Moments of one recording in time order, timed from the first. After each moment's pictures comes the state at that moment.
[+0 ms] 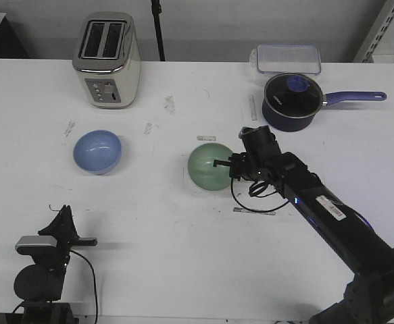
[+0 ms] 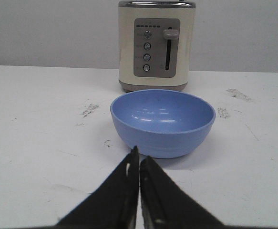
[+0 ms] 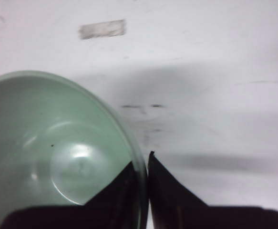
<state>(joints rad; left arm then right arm) 0.02 0.00 0.03 0.10 -0.03 -0.02 0.45 1.66 1.33 -0.63 -0.11 0.60</state>
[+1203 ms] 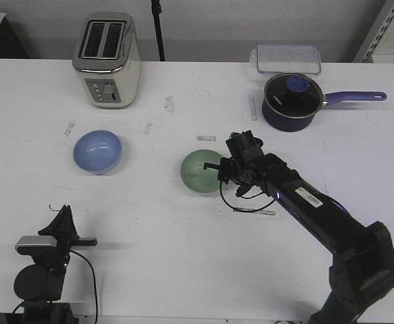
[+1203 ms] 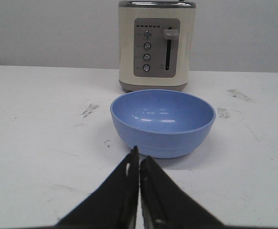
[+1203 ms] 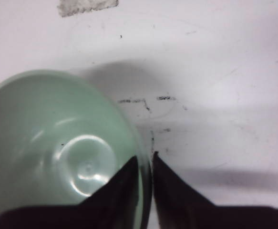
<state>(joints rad) 0.02 0.00 0.03 0.10 -0.03 -0.02 0.50 1.77 1.33 -0.59 -0.08 0.68</state>
